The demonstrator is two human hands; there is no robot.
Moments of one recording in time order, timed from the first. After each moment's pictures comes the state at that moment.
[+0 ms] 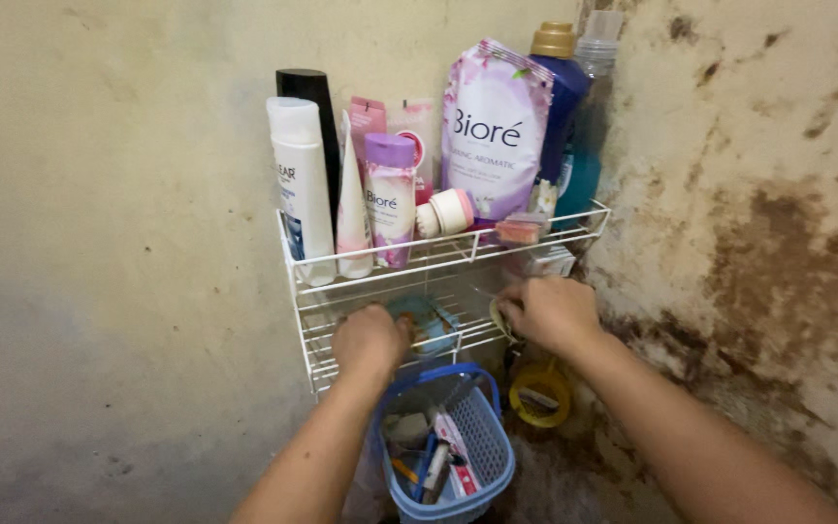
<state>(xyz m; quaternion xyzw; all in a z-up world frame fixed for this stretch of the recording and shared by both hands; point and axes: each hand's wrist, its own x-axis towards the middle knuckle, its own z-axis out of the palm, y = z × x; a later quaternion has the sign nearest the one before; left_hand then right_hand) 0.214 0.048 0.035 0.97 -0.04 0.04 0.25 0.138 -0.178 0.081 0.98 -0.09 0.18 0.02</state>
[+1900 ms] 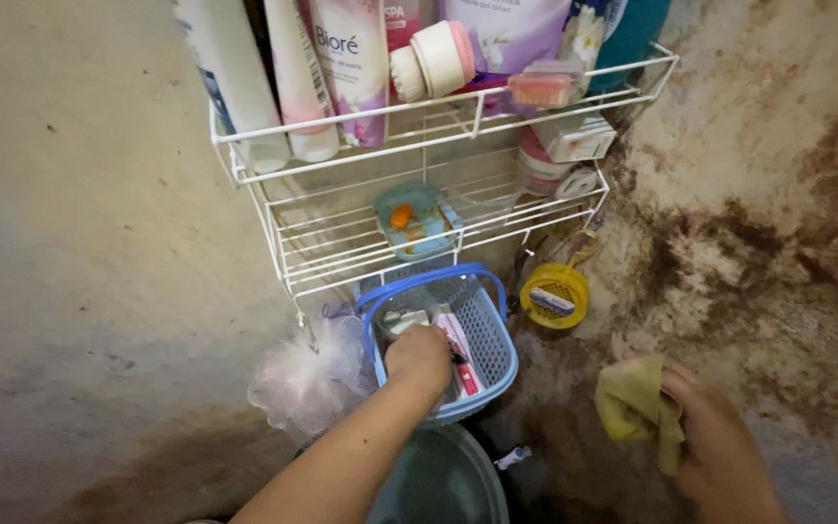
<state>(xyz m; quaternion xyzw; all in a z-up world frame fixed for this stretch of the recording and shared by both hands) 0.175 -0.008 -0.154 0.98 -0.16 -0.07 0.13 -0.029 -0.285 -0.127 0.71 -0.15 0.12 -0.68</state>
